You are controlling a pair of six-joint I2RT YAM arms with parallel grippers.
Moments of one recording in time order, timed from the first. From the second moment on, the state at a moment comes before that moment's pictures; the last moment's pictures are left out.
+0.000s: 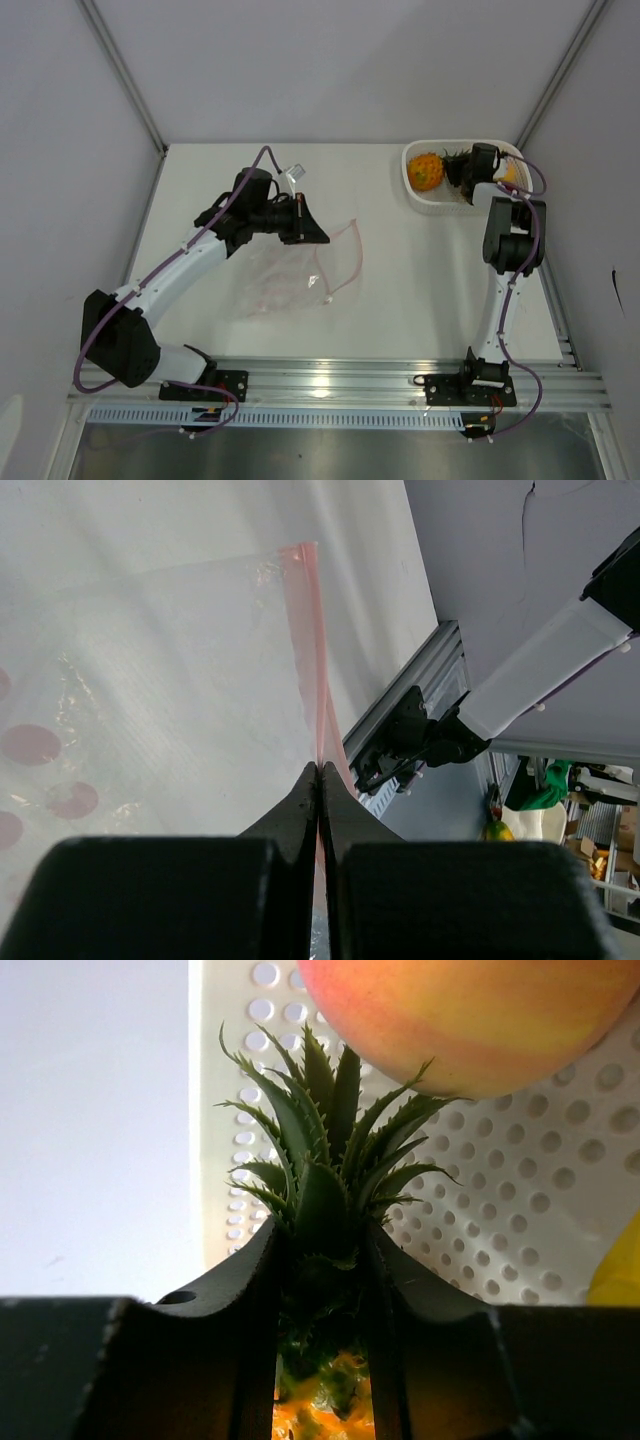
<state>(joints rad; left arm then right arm) -0.49 1.37 1.14 -0.38 0.63 -0.63 -0.09 2.30 1.64 0.18 -0.02 1.24</state>
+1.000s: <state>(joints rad) -0.49 1.46 1.27 -0.36 0.71 -0.73 0.14 1.26 1.15 0.14 -0.15 0.83</state>
